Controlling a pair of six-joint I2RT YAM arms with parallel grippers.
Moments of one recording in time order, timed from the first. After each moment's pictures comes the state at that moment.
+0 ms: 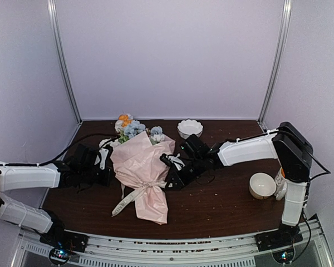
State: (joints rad) left arm -0.58 1.22 0.52 -0.07 -0.03 -0.25; right arm 0.85 1.95 1.24 -0.23 -0.55 0.25
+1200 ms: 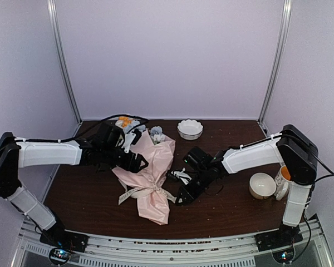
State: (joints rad) left arm -0.68 1.51 0.91 -0.13 0.17 -0.19; right arm 0.90 1.89 1.11 -0.35 -0.55 0.21
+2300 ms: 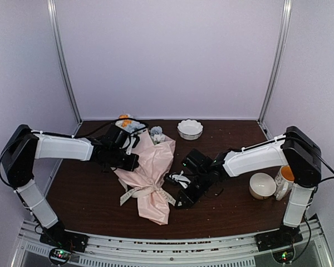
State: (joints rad) left arm -0.65 1.68 0.99 -0.21 0.05 -0.28; right arm 0.94 1.85 1.09 -0.36 -0.51 0.19
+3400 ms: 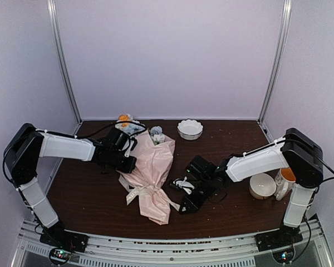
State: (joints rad) left arm -0.62 1.72 0.98 -0.21 -0.02 -0.26; right arm 0.96 1.83 0.99 -0.31 -0.51 0.16
